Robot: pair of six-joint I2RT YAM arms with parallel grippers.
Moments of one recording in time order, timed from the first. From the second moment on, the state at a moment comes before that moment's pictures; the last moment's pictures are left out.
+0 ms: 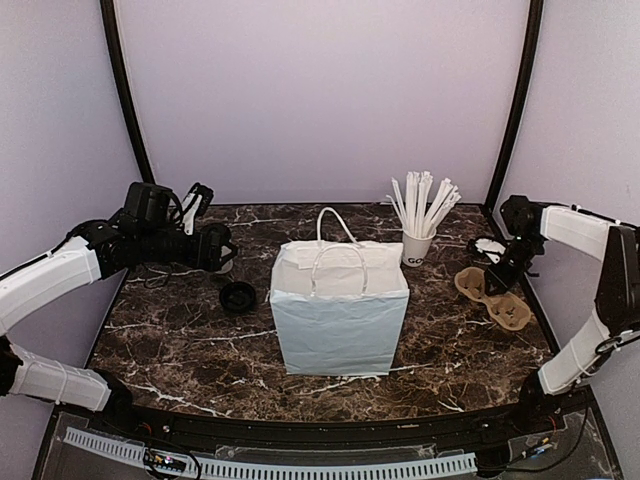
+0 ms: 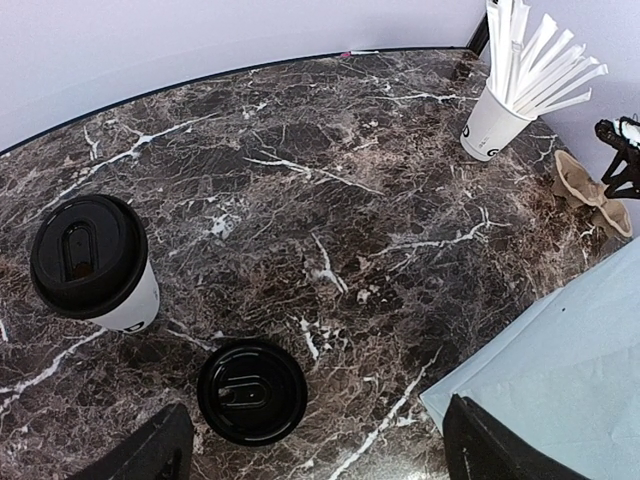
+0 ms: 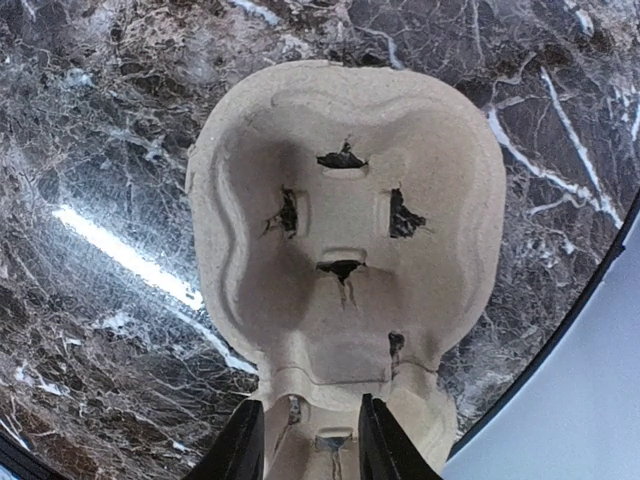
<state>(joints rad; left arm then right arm) -0.46 1.16 0.94 -0.41 0.15 -0.14 0.01 1.52 1.09 -0.95 -0.05 -0.61</state>
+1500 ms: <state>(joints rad) -0.46 1.16 0.94 -0.41 0.19 -0.14 -0.06 1.64 1.09 -0.92 -0.05 -0.65</state>
